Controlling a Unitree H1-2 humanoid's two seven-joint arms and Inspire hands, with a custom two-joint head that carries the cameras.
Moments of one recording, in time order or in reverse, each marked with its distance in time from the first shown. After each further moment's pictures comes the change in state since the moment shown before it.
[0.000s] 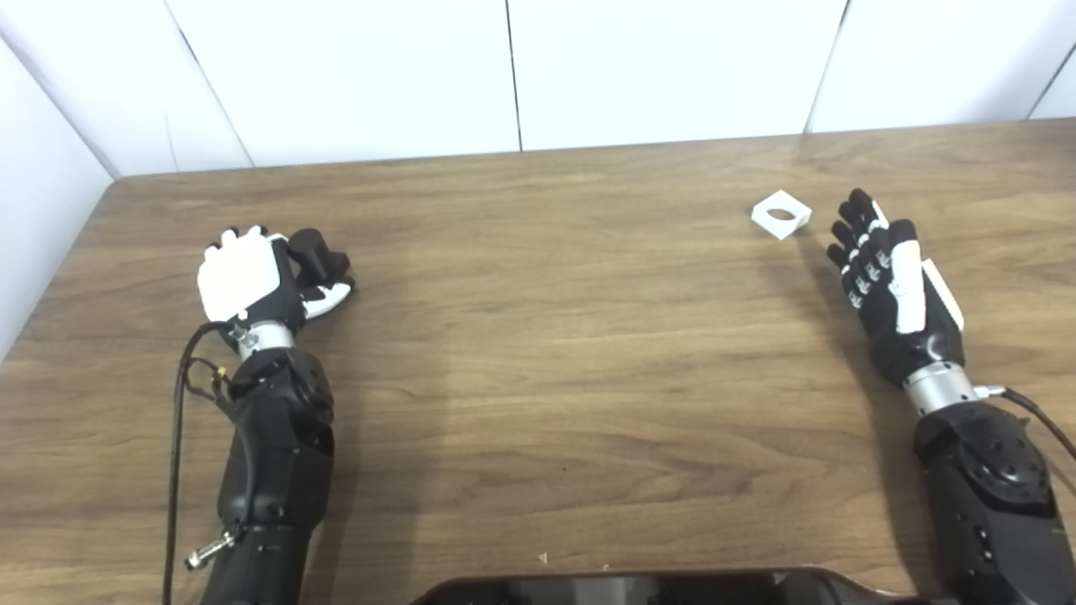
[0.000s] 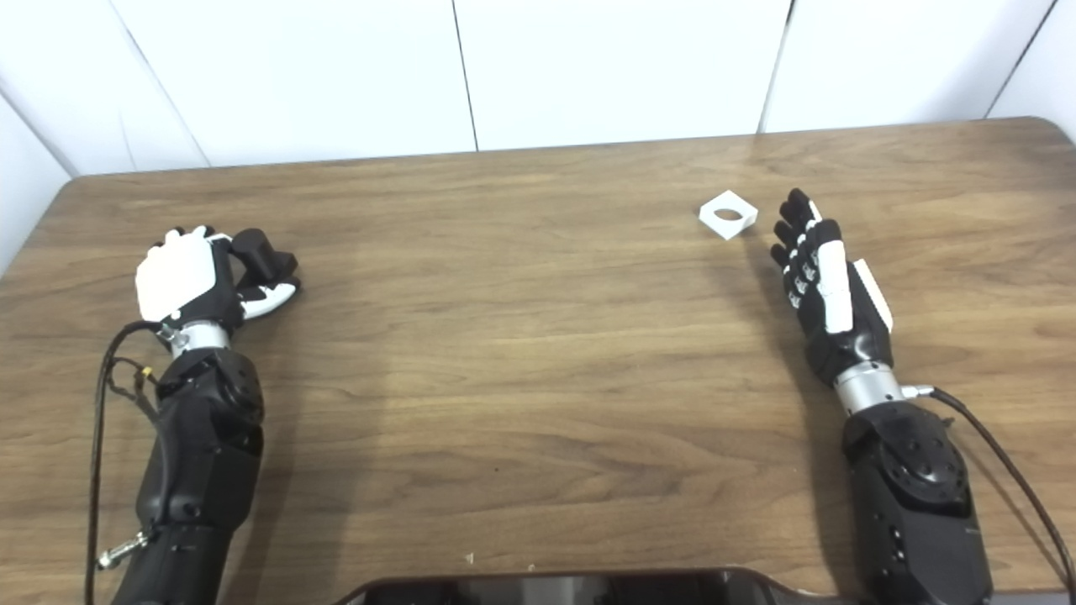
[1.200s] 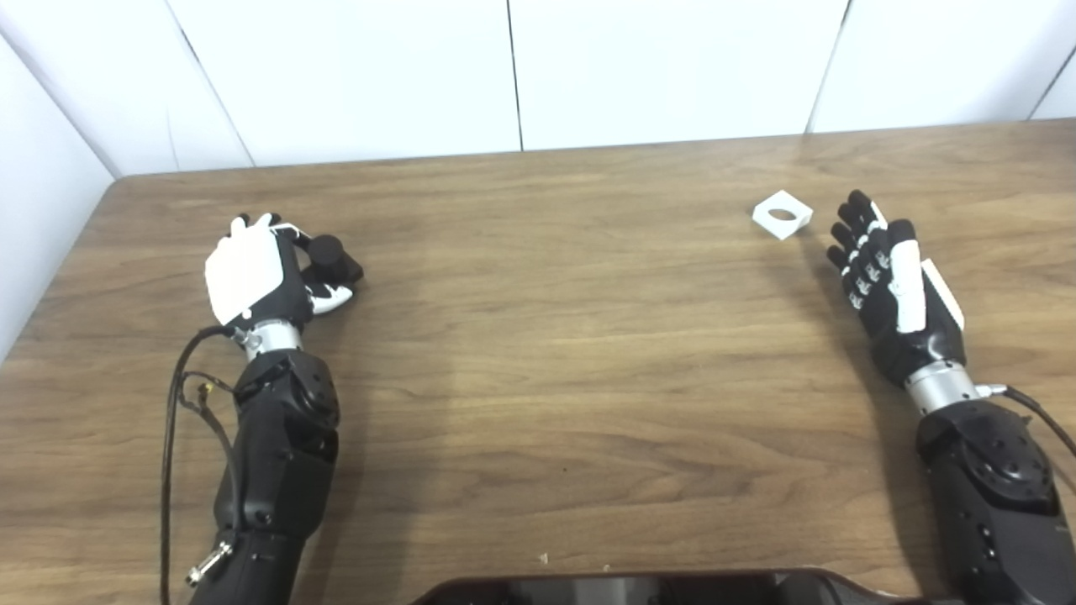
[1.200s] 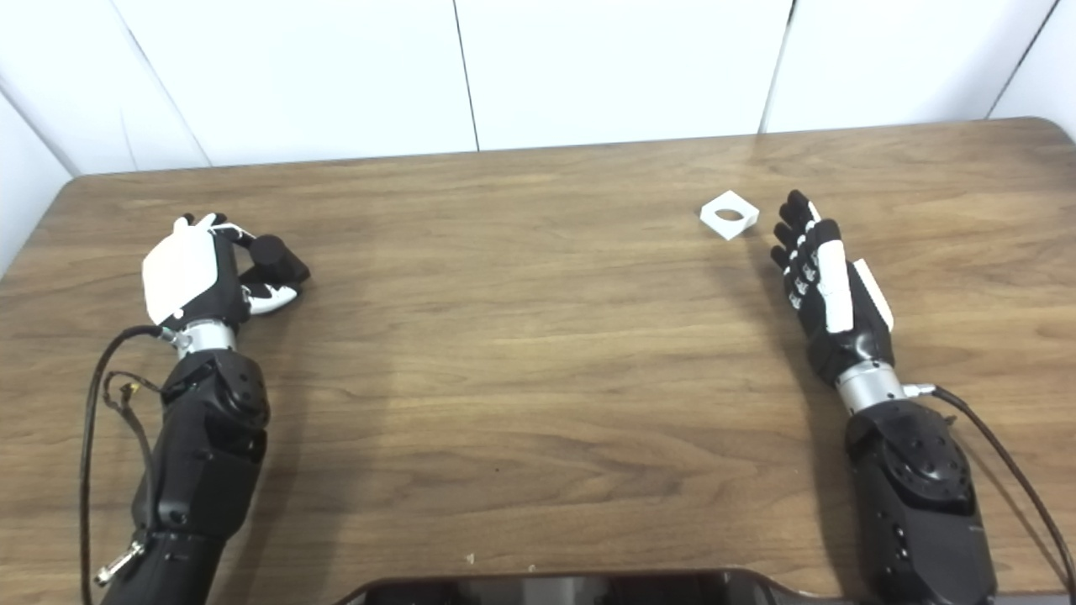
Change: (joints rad) left arm 0.026 0.040 -0.105 -0.058 -0.178 0.002 0.109; right arm -0.004 -0.010 0.005 0.001 0.002 0.028 0.004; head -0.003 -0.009
